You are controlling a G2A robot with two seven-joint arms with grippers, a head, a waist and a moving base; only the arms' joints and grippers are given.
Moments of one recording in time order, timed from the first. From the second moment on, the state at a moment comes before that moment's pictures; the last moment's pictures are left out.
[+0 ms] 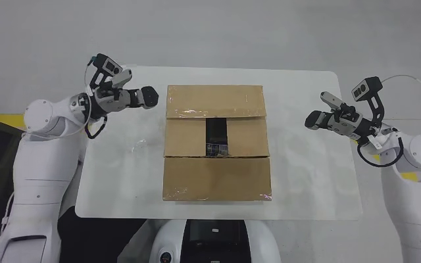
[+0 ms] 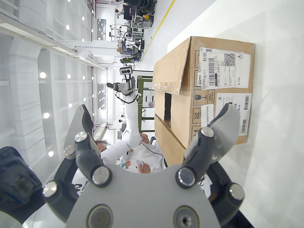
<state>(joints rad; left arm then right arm) 0.86 -0.98 -1.41 -1.36 -0.81 -0.06 -1.28 -1.15 -0.94 1.64 -1.62 0.51 0.07 1.02</state>
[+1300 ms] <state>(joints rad) 0.90 -0.98 -1.30 -1.35 -0.69 0.06 -1.38 -1.15 -0.94 1.64 -1.62 0.51 0.07 1.02</state>
